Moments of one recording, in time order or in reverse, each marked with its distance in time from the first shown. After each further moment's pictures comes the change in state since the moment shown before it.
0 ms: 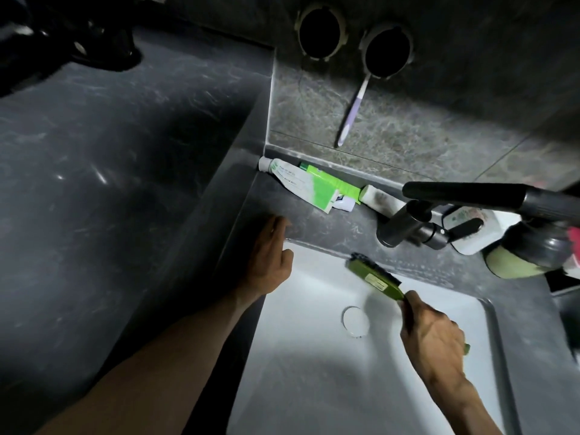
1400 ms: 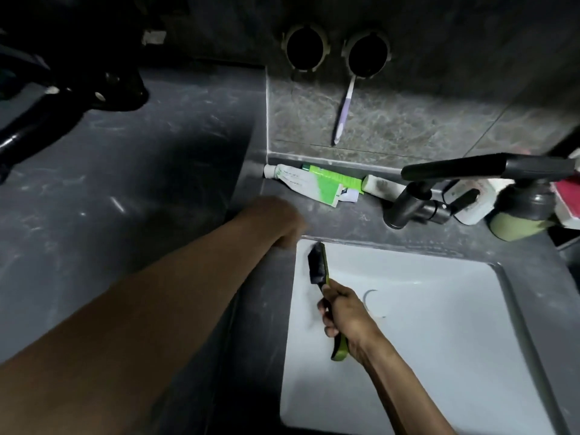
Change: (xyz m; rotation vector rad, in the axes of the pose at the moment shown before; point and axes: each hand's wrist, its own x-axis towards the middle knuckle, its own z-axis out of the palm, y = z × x) left_hand 0.074 0.072 -0.125 0.985 -0.914 0.131; right_hand -0.031 -0.164 -0.025 1.487 -0.691 0.522
